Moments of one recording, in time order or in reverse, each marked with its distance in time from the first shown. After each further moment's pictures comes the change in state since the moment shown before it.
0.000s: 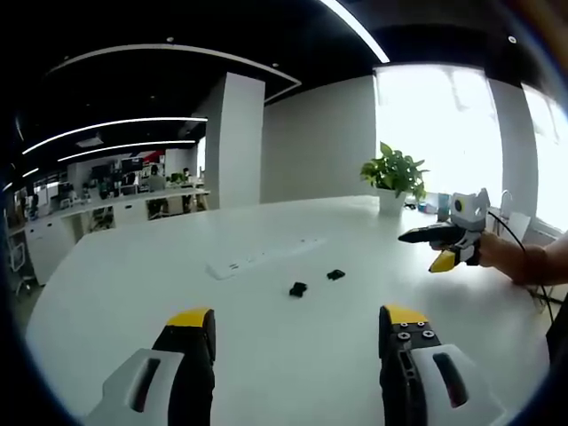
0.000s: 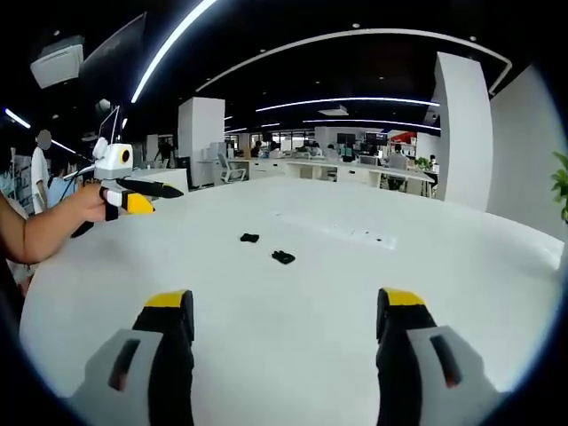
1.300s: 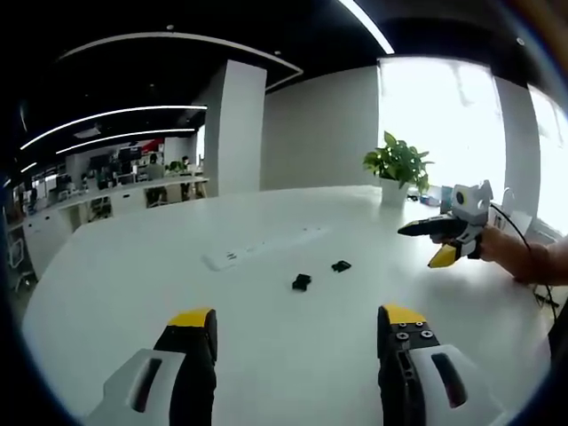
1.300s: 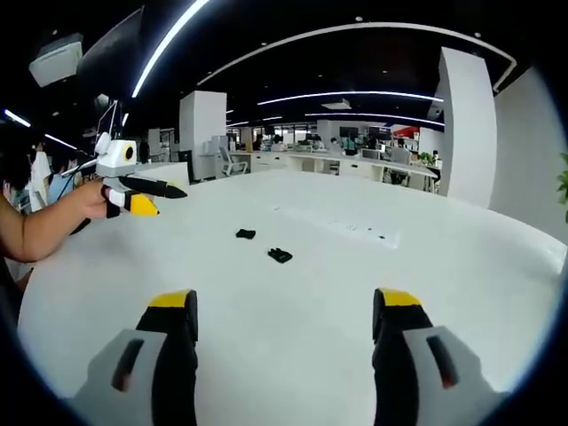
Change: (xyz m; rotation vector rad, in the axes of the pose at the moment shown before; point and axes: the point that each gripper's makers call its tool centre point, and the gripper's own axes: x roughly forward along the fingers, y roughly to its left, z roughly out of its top) left arm 0.018 0.007 -0.008 -0.008 0.058 -0.003; right arm 0.014 -0.004 -0.003 -0.007 0.039 0.010
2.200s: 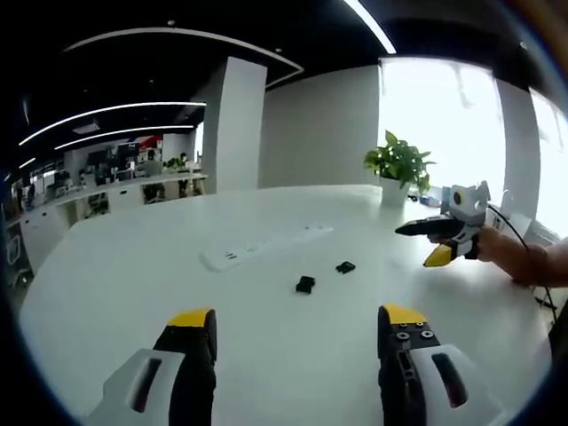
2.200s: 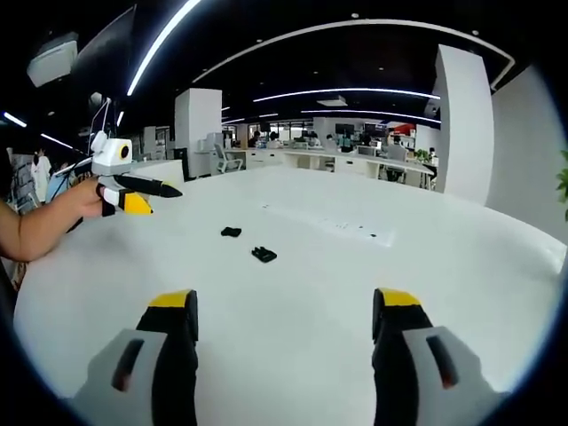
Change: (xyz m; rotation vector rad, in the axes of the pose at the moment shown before) left arm 0.013 0.006 0.000 -0.012 0.012 -0.014; right arm 0.010 -0.015 -0.003 0.006 0.015 -0.017
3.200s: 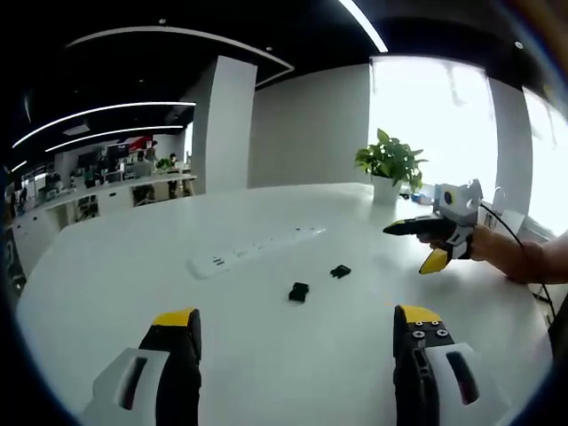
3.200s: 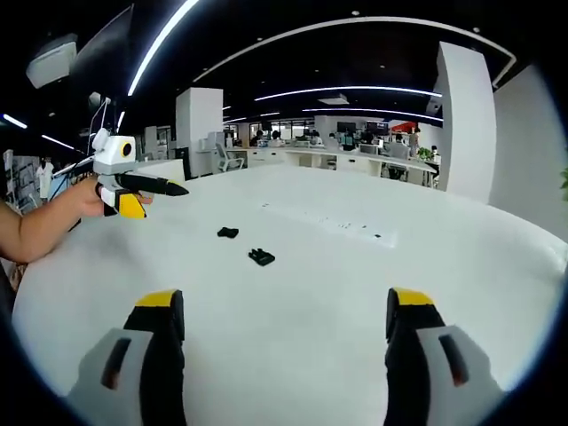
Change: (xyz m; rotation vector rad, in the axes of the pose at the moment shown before) left arm 0.019 -0.004 0.005 0.022 0.009 -0.051; right arm 0.016 -0.004 0.000 0.003 0.007 0.014
